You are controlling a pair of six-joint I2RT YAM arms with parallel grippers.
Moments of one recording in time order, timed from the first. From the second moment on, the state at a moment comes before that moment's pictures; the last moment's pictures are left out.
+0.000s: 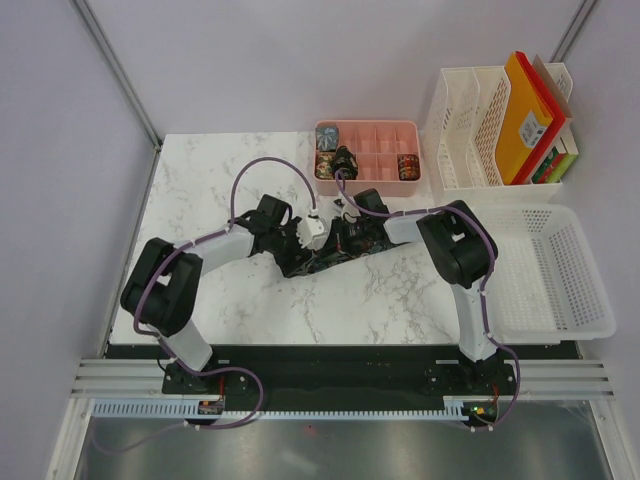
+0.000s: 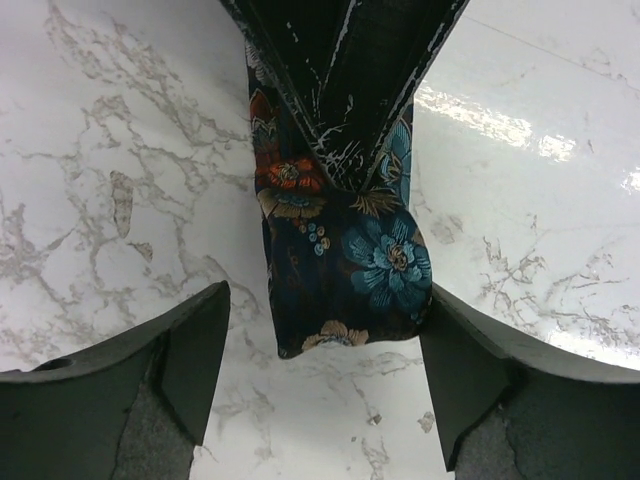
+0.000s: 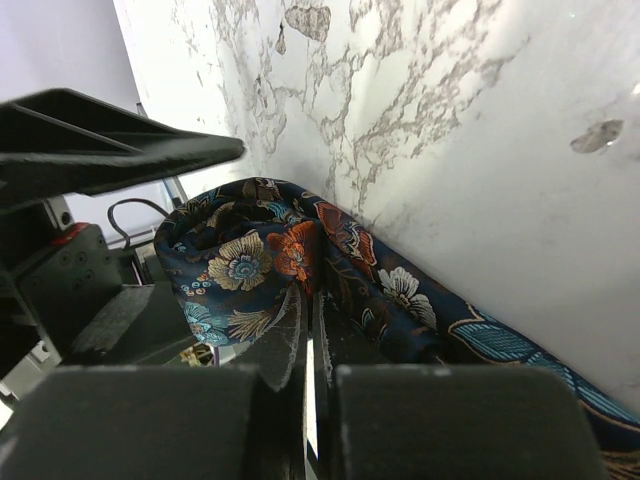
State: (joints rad) left arm -0.46 1.66 0.95 -0.32 0.45 0.63; right arm 0.51 2.16 1.22 0.07 -0.85 0.70
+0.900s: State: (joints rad) left arm -0.43 1.66 0.93 -0.49 0.51 0.77; right arm 0.58 2.12 1.08 0.27 -0.80 0.84
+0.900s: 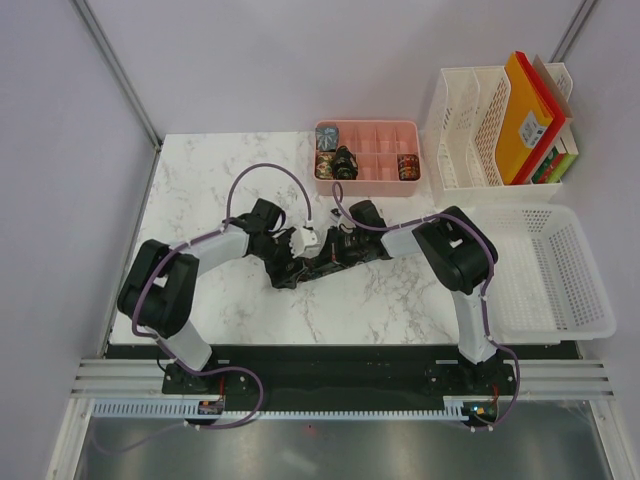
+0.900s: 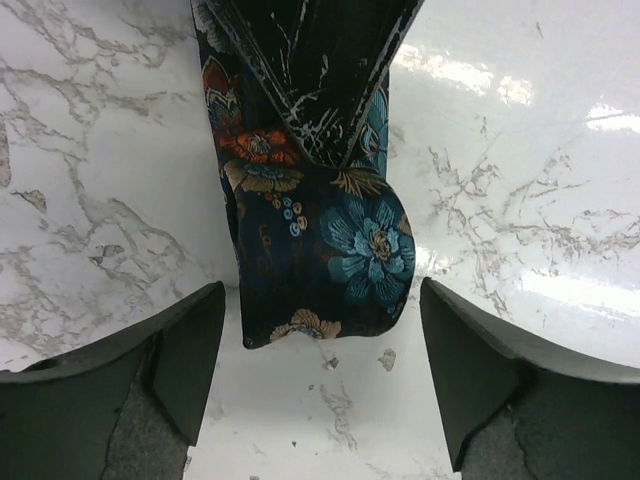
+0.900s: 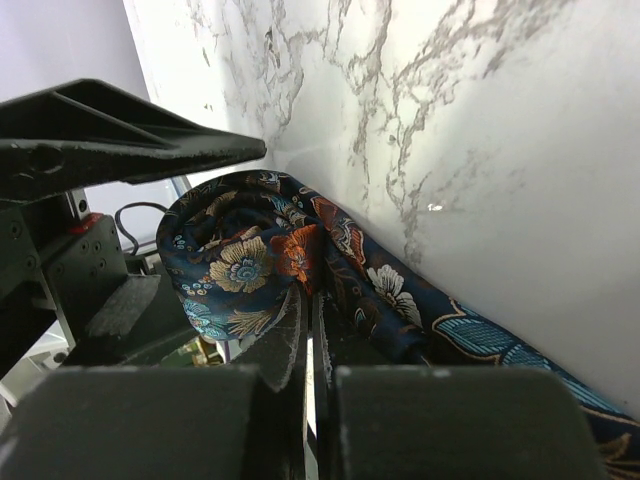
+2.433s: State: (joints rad) left arm -0.51 1.66 0.89 -0.34 0.42 0.77; right arm 0.53 2.05 1.10 0.32 -0.84 0.96
